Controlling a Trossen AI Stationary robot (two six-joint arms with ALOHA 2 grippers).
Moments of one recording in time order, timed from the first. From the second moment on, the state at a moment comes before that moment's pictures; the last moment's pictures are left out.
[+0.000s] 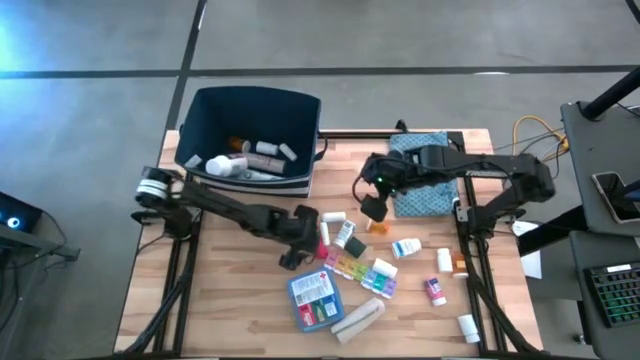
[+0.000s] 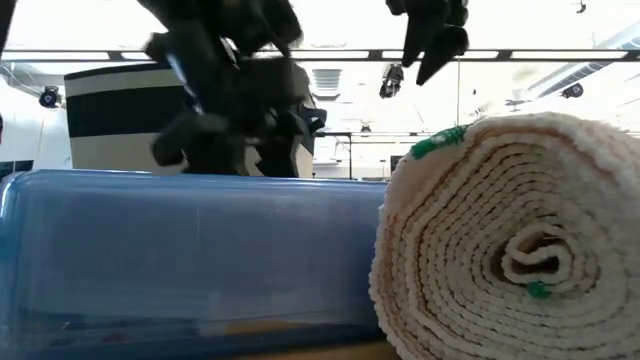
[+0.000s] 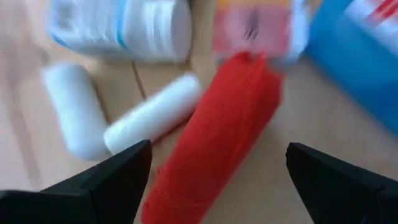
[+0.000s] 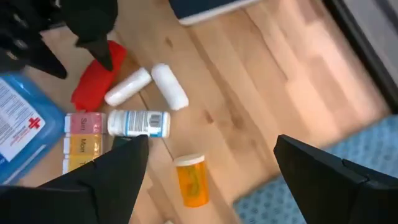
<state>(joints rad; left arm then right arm) -0.13 1.75 1.05 -0.33 -0.09 0.33 -0.03 1.49 1.49 -1.12 0.19 0.44</state>
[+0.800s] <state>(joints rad) -0.03 1.50 1.65 -0.87 -0.17 0.17 0.03 1.36 1.32 -0.90 0.34 0.22</state>
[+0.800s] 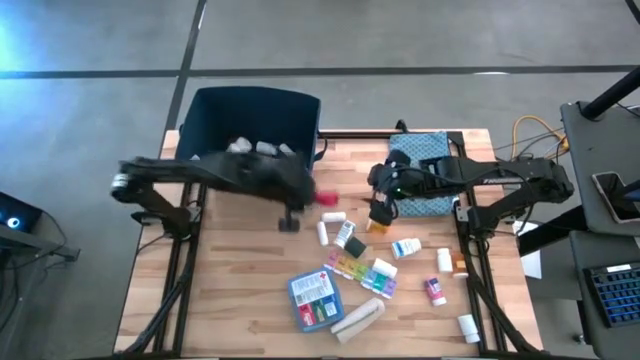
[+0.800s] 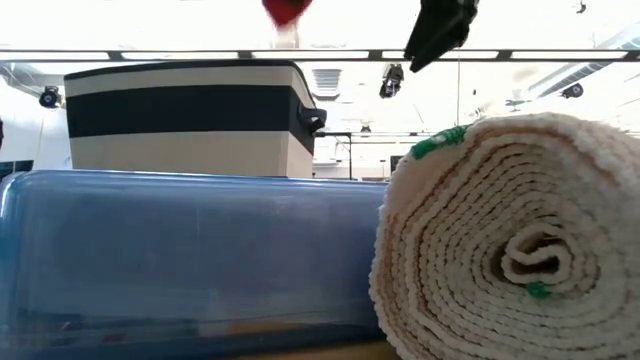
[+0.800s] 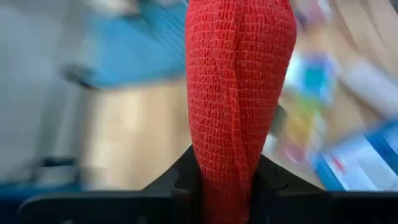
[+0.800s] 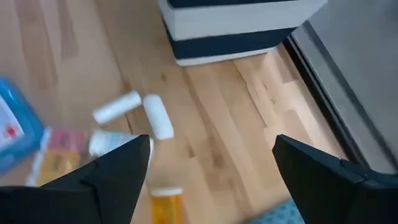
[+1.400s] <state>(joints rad) 0.58 1.25 1.31 -0.86 -0.38 0.18 0.09 1.71 1.28 -0.78 0.18 -0.34</state>
